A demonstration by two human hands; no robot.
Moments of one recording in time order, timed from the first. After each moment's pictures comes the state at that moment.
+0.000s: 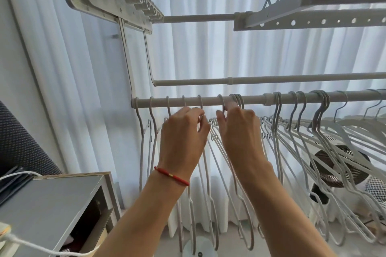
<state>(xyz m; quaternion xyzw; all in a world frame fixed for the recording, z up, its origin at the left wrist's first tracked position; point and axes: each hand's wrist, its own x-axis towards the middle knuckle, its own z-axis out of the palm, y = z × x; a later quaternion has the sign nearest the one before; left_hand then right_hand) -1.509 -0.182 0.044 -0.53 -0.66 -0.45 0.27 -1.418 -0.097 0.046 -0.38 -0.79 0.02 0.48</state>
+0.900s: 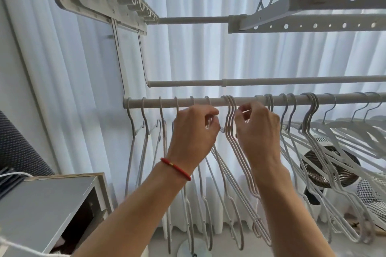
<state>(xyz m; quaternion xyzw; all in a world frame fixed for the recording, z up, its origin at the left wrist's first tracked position) -1.489 -0.169 0.055 -0.58 -0.62 -0.49 0.19 -1.379 -0.084 0.046 -0.40 -0.72 0.08 0.56</state>
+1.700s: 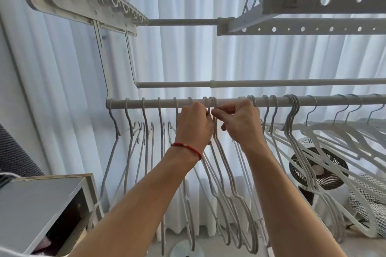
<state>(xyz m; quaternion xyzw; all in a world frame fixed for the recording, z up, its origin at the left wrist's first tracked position) -1.462 -0.110 0.060 -0.52 -0.73 -0.43 0.11 -1.362 -0.040 0.059 -0.32 -0.75 0.28 0.51</state>
